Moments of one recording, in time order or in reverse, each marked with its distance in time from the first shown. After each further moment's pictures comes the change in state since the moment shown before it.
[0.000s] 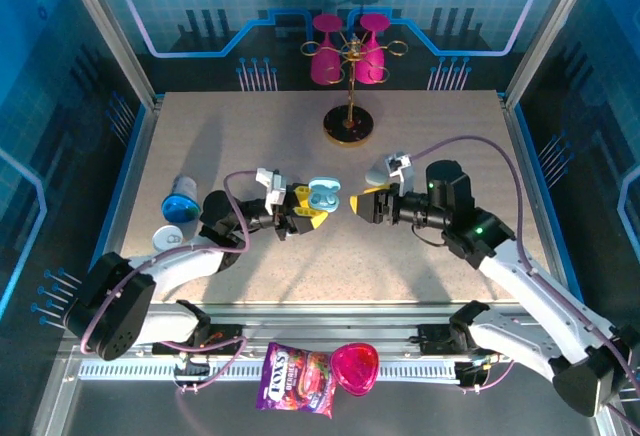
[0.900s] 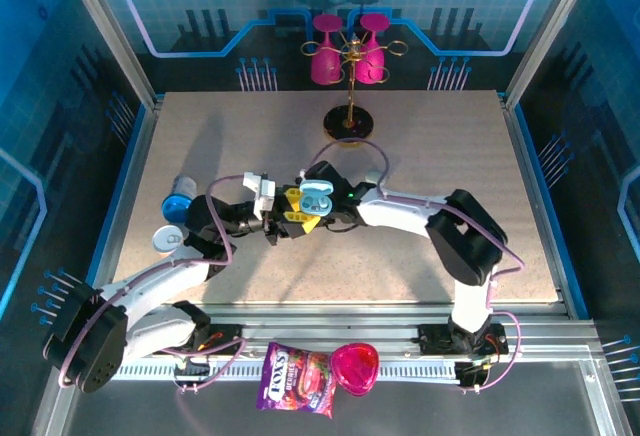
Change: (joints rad) left arm -0.005 -0.178 0.000 -0.155 0.001 0.044; right arm 0.284 0.948 0.419 0.066 0.154 0.090
